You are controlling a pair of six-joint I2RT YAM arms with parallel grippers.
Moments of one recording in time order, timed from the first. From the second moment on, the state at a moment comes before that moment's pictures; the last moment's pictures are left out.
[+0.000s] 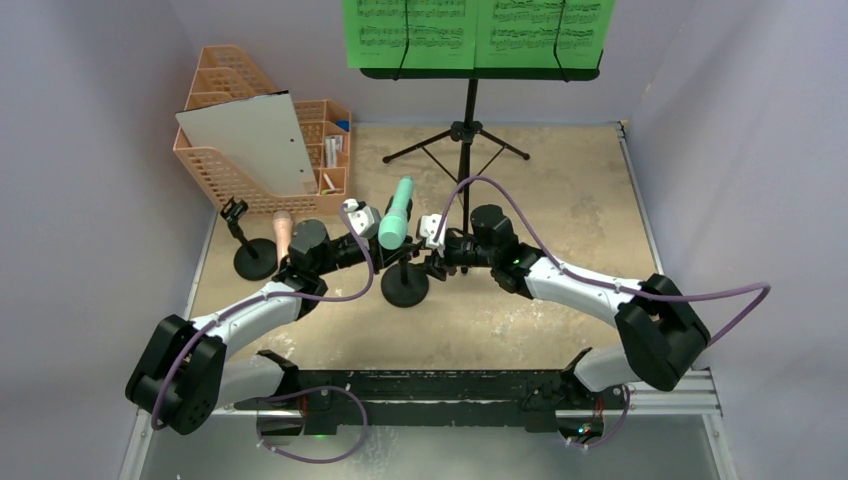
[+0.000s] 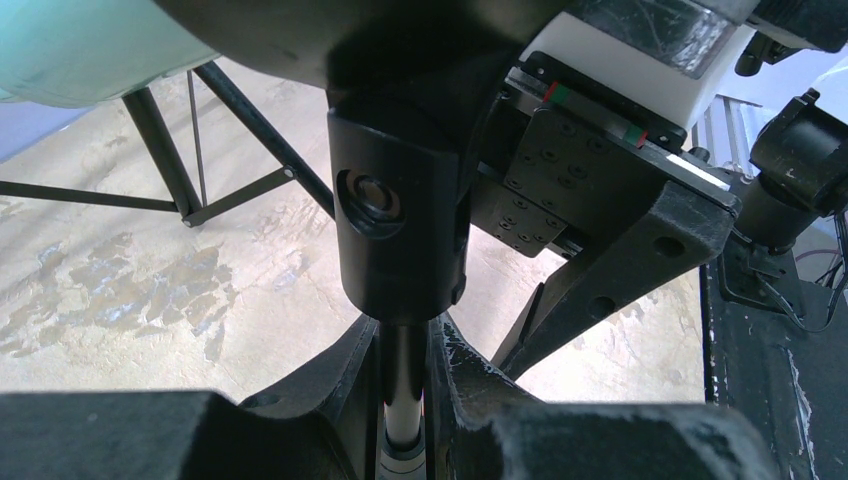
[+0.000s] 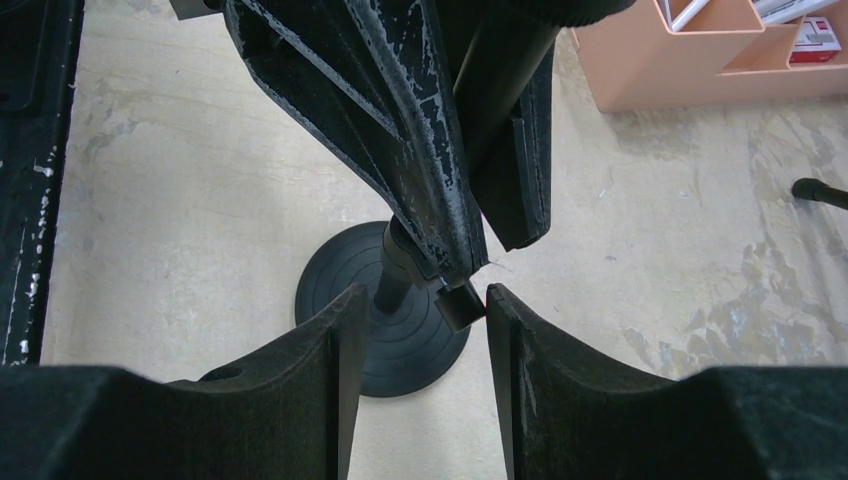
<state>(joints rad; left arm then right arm) -0.48 1.19 0.48 0.72 0.72 -0.07 0.73 1.42 0.77 0.26 -0.60 -0.40</state>
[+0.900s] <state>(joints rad) -0.48 1.19 0.48 0.72 0.72 -0.07 0.75 1.37 0.76 0.25 -0.58 -0.39</state>
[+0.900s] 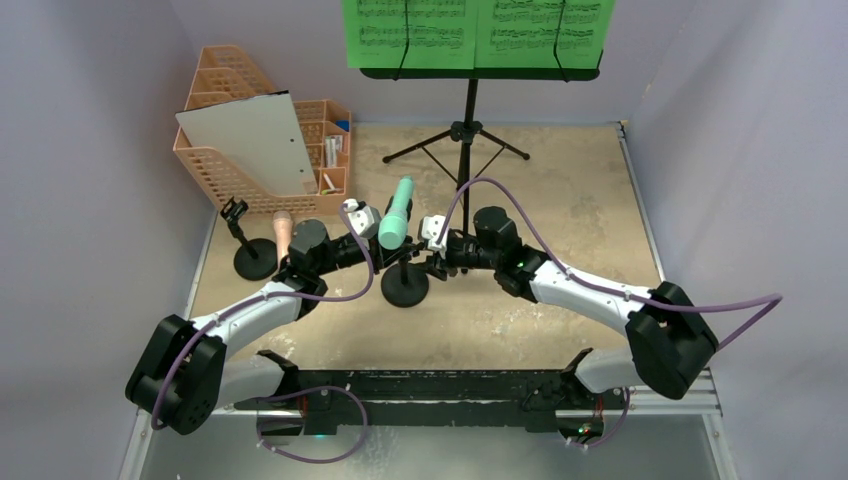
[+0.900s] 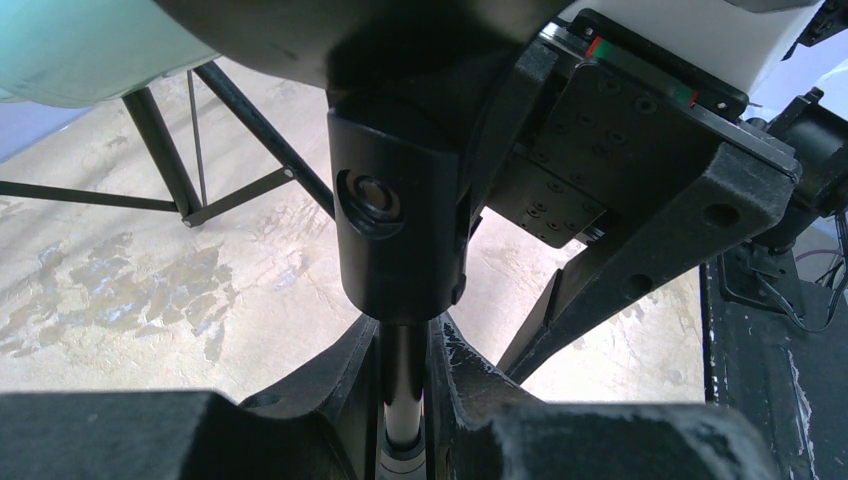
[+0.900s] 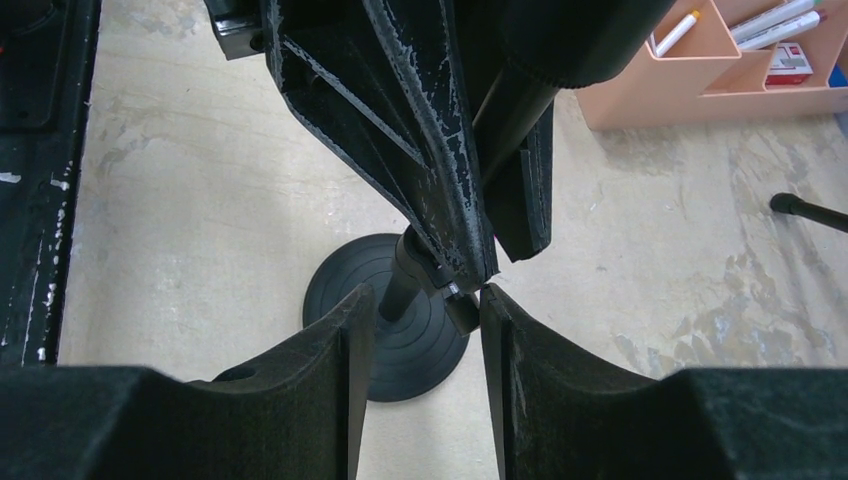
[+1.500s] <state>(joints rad) -0.48 1.19 0.48 0.72 0.72 -0.07 0.76 1.36 0.70 0.37 -0.56 -0.35</state>
